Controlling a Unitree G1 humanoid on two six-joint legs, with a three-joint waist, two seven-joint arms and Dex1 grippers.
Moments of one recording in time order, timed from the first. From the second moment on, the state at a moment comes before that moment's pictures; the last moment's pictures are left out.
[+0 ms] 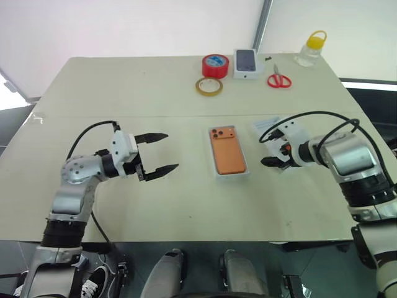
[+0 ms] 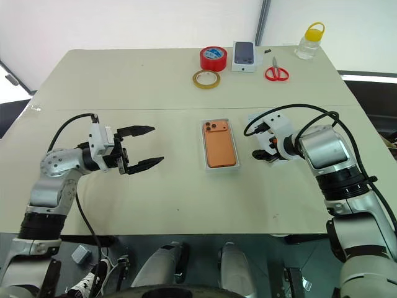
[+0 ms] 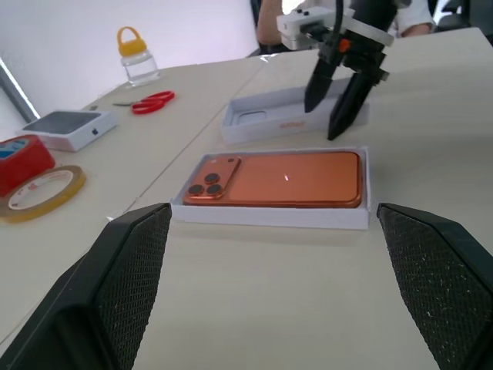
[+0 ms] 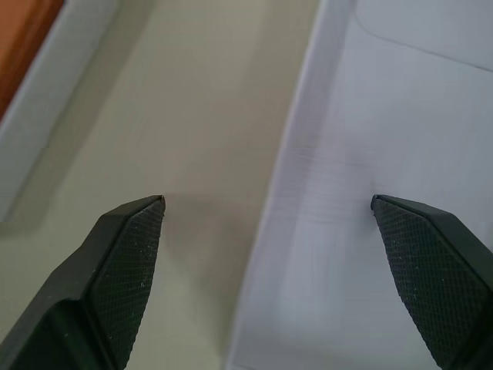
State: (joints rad) left arm -0.34 0.55 0.05 0.02 -0.38 -0.02 -1.12; right arm -0.73 -0.78 0.23 0.04 0.14 1.26 0.76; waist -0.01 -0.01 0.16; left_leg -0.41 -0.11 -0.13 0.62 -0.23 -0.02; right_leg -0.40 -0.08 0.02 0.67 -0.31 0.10
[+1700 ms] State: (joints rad) left arm -0.40 0.47 0.03 0.06 -0.39 0.09 -0.89; right arm -0.99 -0.20 -0.56 0.09 0.39 1.51 0.37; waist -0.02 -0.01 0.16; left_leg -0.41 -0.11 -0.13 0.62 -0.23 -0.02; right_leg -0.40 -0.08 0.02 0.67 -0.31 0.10
